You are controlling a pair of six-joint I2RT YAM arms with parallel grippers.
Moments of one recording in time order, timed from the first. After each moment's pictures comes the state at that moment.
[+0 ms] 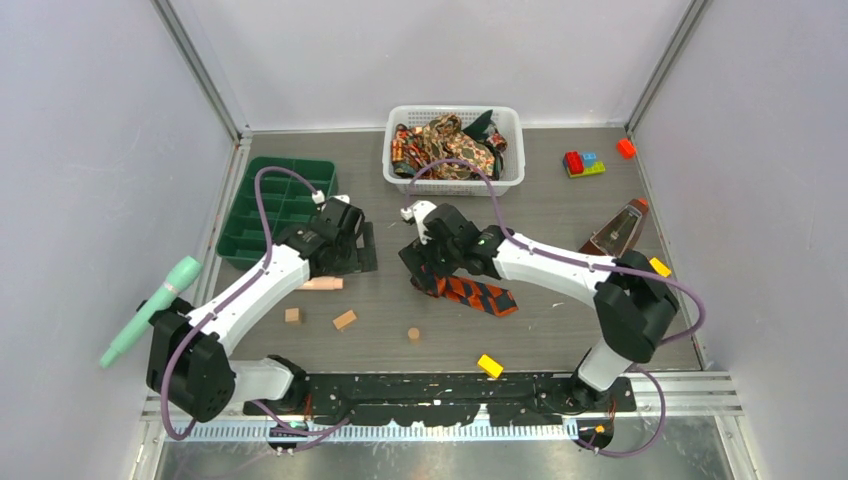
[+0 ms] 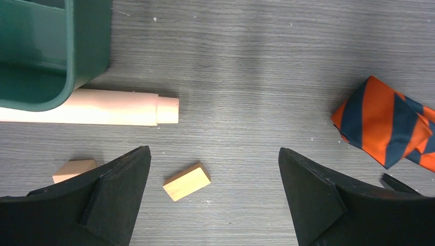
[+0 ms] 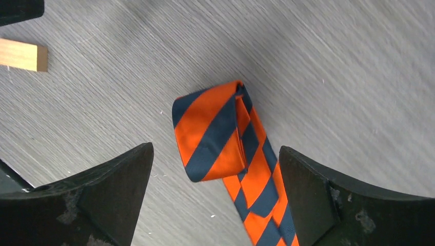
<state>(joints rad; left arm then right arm) -0.50 1.27 0.96 -0.74 -0.23 -0.55 0.87 1.61 1.11 -0.35 0.04 0.14</state>
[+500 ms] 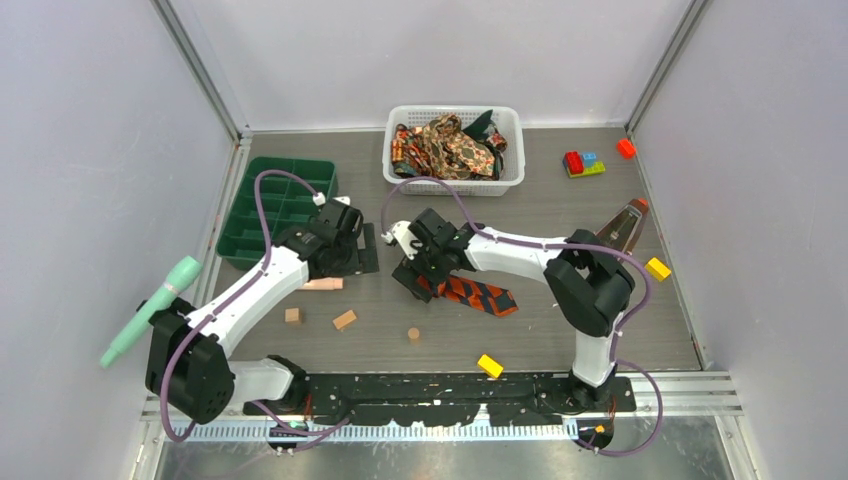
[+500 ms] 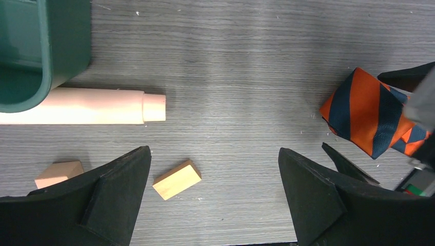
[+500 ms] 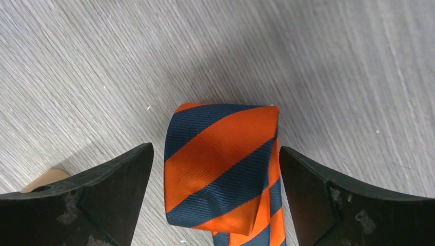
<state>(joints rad) -0.49 1.26 0.94 -0.73 -0.18 -0.55 0.86 1.85 1.23 -0.40 -0.10 -0.16</state>
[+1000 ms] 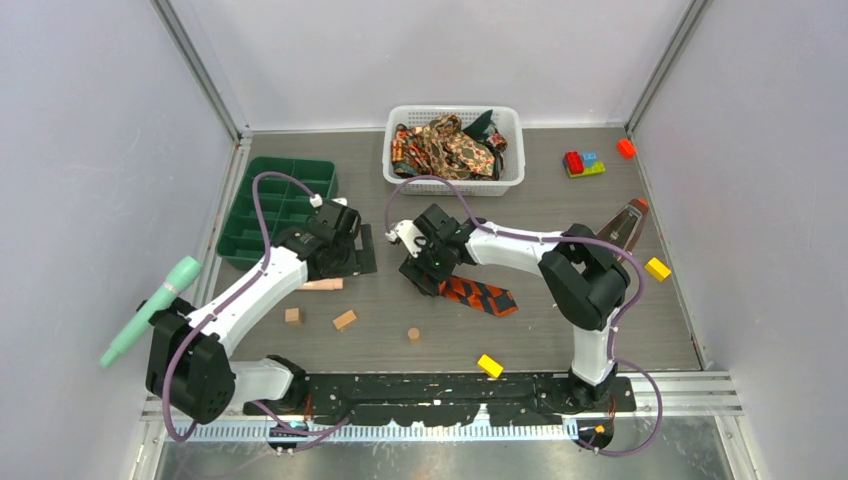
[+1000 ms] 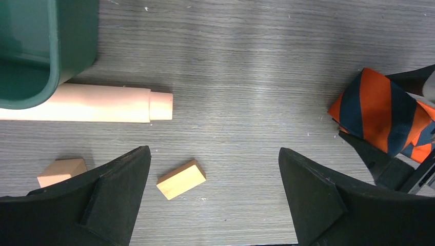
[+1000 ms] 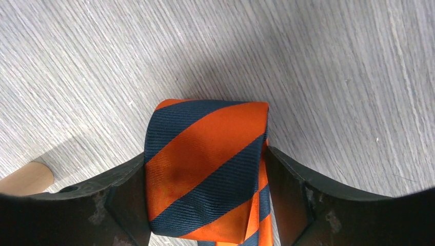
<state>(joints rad) -0.47 1.26 0.93 -0.72 -0.17 -0.56 0.81 1.90 1.24 -0.42 -0.18 -0.23</state>
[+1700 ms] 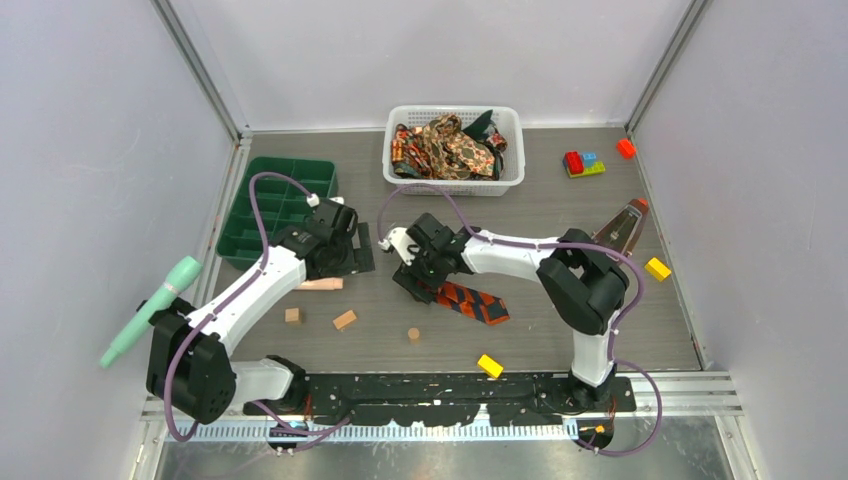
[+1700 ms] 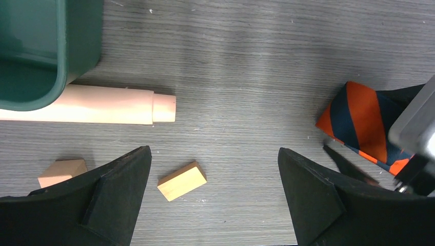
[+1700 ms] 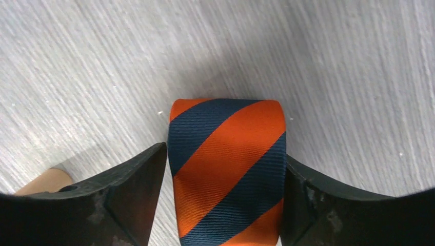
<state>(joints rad) -0.45 1.26 0.93 -0.72 -0.16 -0.56 0.86 1.90 1.22 -0.38 -0.16 -0.22</state>
